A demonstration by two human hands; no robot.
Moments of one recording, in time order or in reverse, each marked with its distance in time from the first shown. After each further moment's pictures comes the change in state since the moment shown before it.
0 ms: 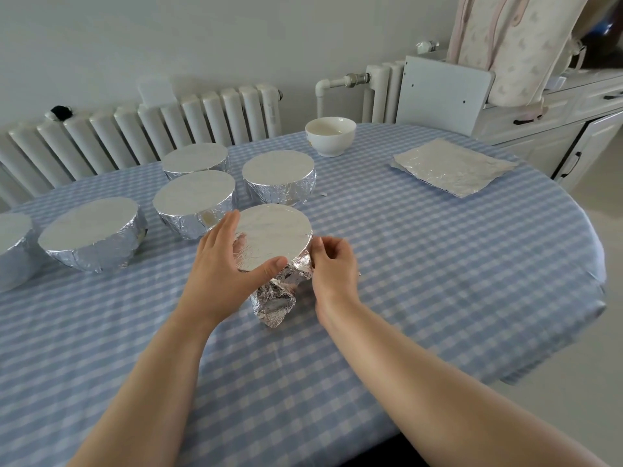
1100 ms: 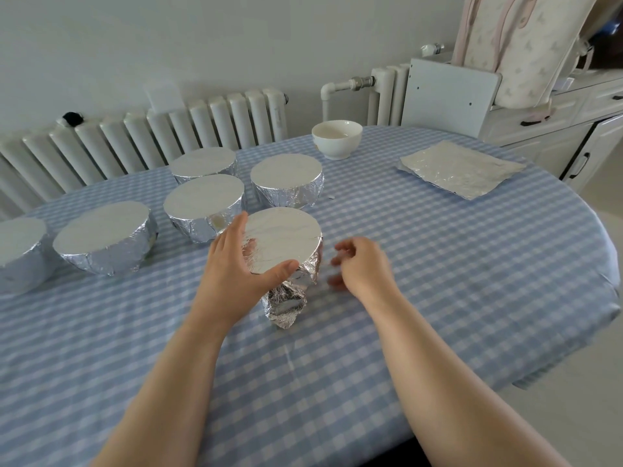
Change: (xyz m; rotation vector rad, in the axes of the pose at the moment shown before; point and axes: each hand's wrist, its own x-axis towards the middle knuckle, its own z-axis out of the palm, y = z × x) left_hand -0.002 0.007 0.001 -0.077 0.031 -0.023; right_hand 0.021 -0.019 -0.032 -0.510 -0.179 -0.022
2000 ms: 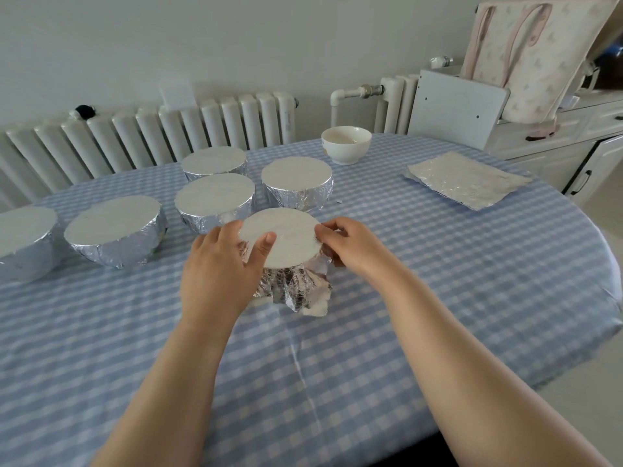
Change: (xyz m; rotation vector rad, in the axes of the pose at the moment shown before) left_hand -0.001 0.000 -0.017 0.435 0.236 0.019; right_hand 0.017 -0.034 -0.001 -0.117 -0.271 -0.219
